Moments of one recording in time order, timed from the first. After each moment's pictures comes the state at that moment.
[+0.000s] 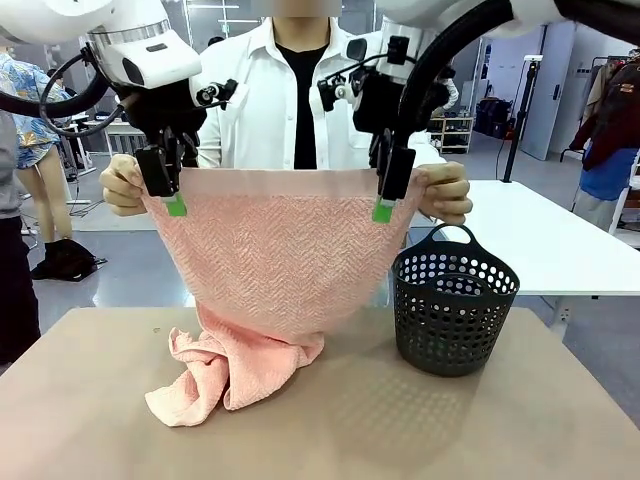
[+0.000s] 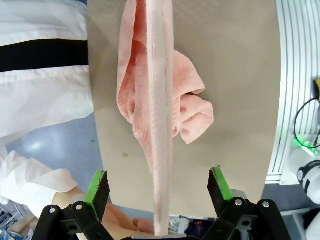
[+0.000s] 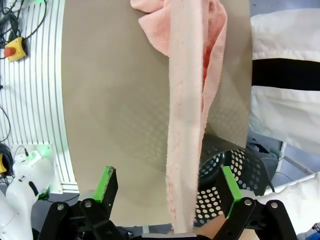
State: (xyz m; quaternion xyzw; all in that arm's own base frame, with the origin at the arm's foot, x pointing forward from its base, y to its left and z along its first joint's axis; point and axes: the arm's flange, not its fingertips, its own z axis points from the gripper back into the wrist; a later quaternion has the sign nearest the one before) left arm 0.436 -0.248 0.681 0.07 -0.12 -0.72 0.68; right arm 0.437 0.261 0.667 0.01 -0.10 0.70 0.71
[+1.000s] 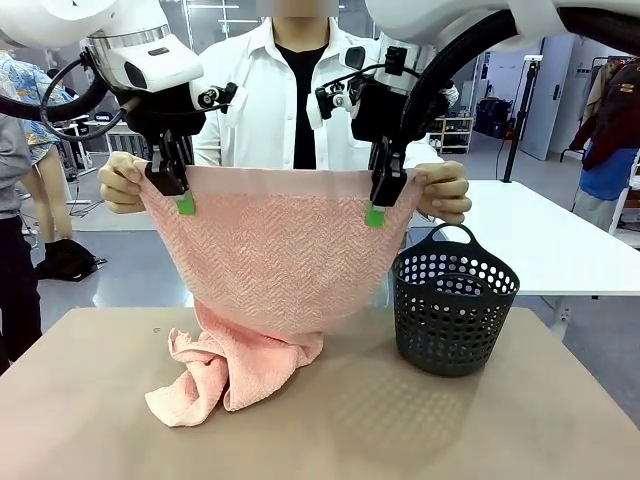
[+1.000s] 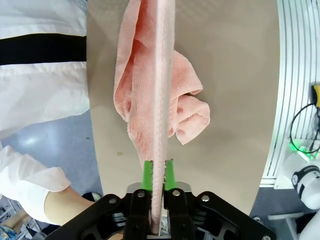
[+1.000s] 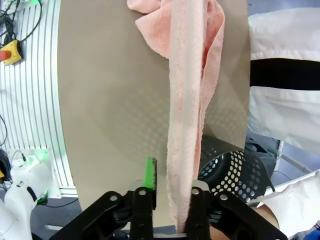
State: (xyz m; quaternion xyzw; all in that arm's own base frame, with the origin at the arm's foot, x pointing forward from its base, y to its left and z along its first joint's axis) left arm 0.433 -0.247 0.678 0.06 -0.12 -0.71 0.69; right arm 0.429 0.262 0.662 0.00 -0.12 0.70 0.71
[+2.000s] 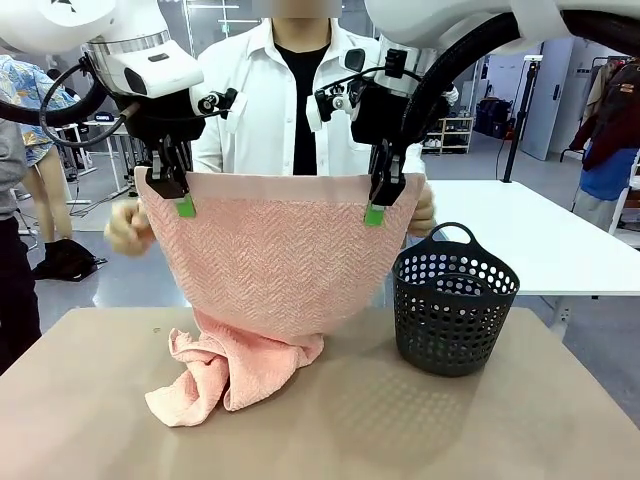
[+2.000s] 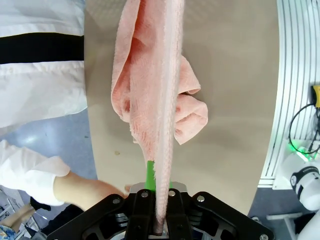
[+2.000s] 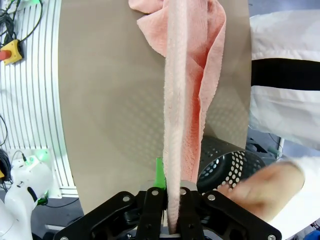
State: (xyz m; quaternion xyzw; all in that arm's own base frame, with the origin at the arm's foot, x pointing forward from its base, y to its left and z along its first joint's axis) left arm 0.429 -0.248 0.672 0.06 -0.12 -0.70 0.70; right arm 0.425 0.263 0.660 0.00 -0.12 0.70 0.71
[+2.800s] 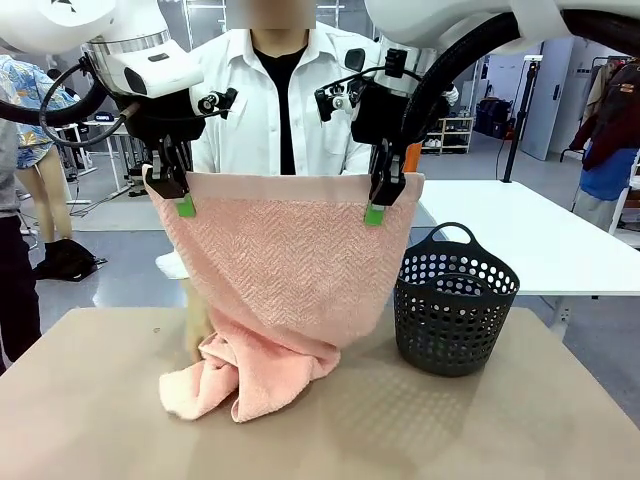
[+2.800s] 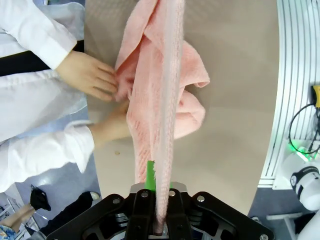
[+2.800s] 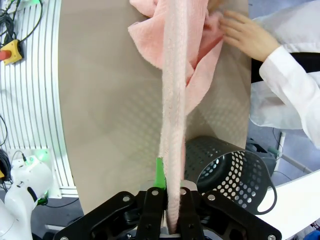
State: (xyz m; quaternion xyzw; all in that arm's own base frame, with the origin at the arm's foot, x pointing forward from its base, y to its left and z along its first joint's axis) left arm 0.429 -0.248 0.672 0.06 -0.12 -0.70 0.70; right arm 0.425 0.263 0.660 0.00 -0.12 0.70 0.71
